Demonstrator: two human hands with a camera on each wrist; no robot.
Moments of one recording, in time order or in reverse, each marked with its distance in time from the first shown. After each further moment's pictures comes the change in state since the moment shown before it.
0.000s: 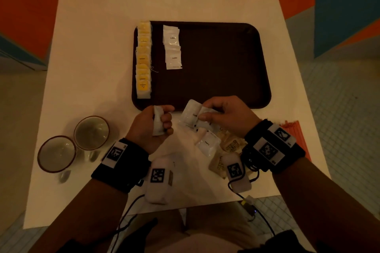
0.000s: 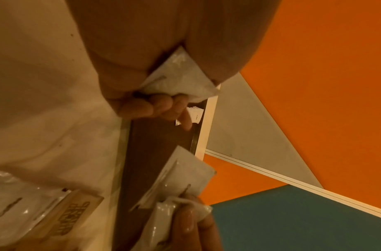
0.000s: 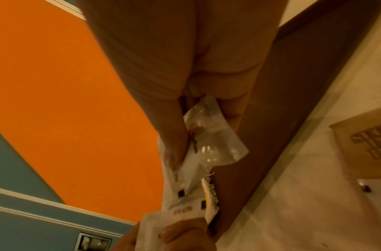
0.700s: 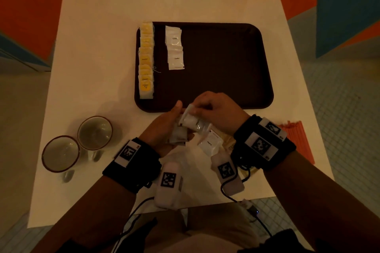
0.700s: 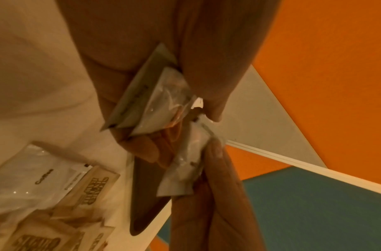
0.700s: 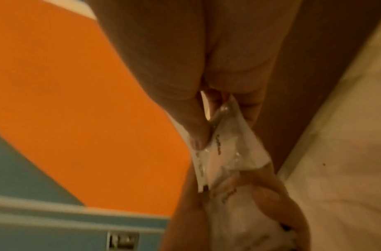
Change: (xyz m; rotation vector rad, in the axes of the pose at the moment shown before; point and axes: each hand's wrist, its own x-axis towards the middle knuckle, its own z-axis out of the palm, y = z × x) left_hand -0.005 -0.010 0.014 0.372 -0.198 -0.010; right_hand 0.012 -0.019 0.018 -0.140 -0.021 -0.077
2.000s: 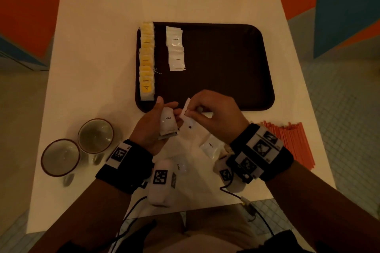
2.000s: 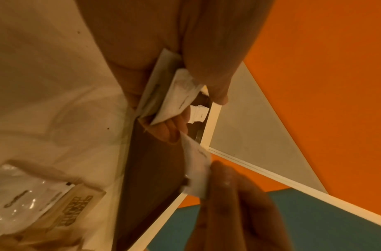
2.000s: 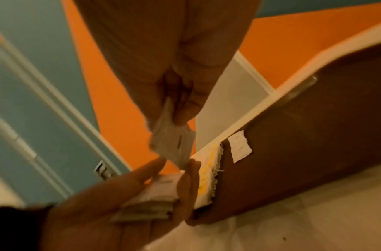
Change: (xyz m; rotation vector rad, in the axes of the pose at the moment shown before) left_hand 0.010 0.001 -0.026 -0.257 0.150 0.123; right_hand -0.003 -0.003 0.010 -0.195 0.204 -0.422
